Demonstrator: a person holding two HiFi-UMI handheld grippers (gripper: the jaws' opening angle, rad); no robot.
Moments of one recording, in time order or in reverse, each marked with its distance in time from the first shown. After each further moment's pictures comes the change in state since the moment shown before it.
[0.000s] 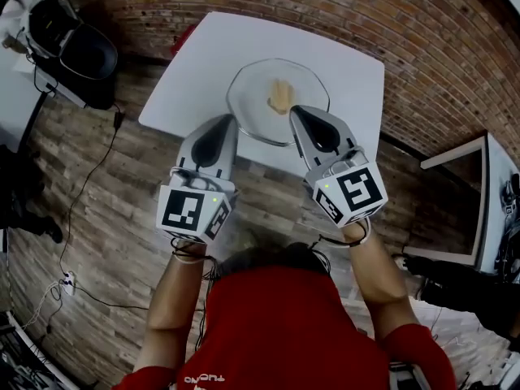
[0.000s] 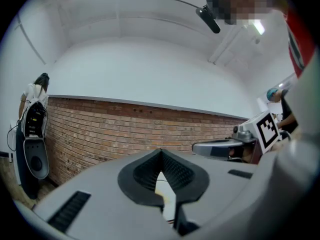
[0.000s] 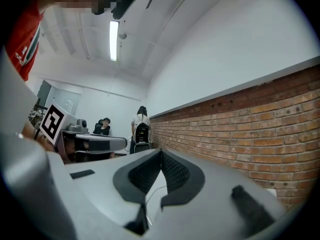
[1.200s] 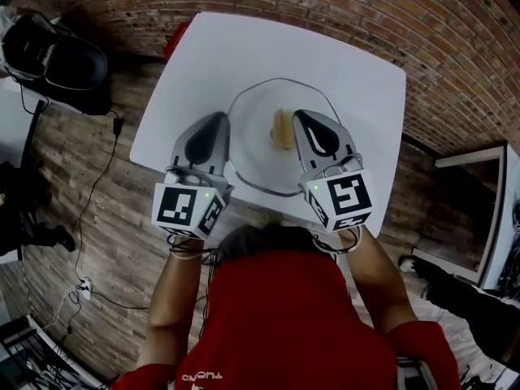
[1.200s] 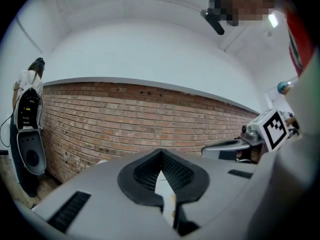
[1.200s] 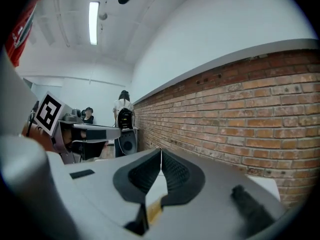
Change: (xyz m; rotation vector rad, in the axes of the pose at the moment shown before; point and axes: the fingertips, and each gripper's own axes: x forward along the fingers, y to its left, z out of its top) left arm 0.160 0.097 -0.057 -0.023 0.119 0.022; right arm 0.119 -0.127 -0.080 0.062 0.171 -0.128
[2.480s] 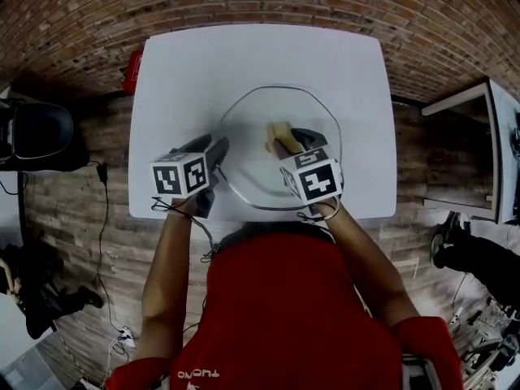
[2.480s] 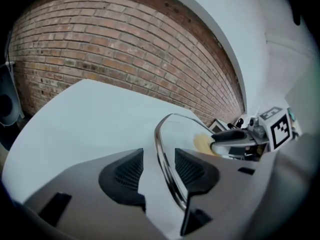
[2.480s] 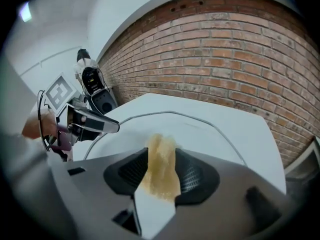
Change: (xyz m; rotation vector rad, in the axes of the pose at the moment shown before) left arm 0.080 0.076 -0.188 -0.288 0.759 -0.280; right arm 0.062 -0.007 -0.166 0.282 0.650 -0.195
